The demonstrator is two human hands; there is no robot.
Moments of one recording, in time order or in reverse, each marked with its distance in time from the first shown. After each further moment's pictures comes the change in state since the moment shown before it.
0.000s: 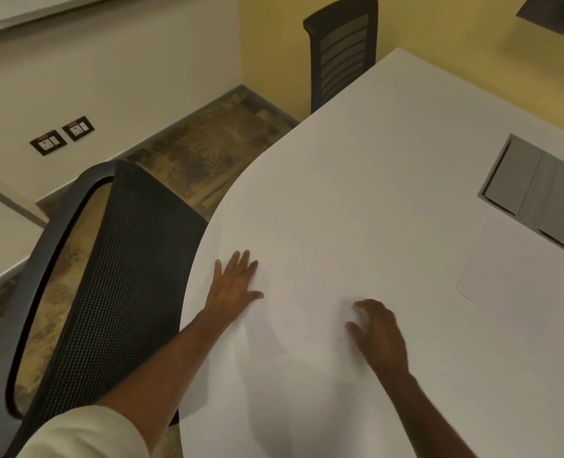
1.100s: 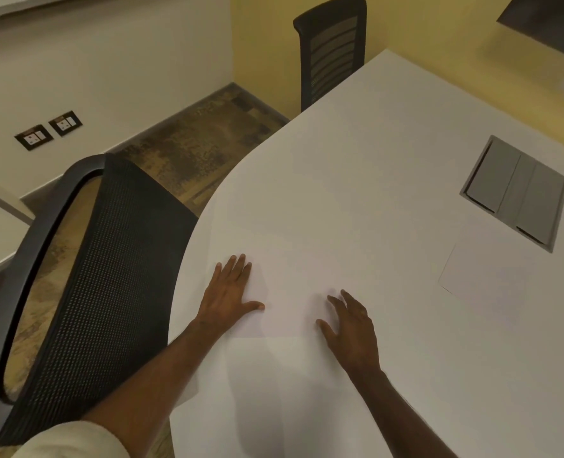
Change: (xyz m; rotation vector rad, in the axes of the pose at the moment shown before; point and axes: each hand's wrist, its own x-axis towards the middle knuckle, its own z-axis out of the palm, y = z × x) left_hand -0.026 0.017 0.008 0.008 0.041 0.056; right_hand -0.017 -0.018 0.012 -0.137 -0.035 -0.084
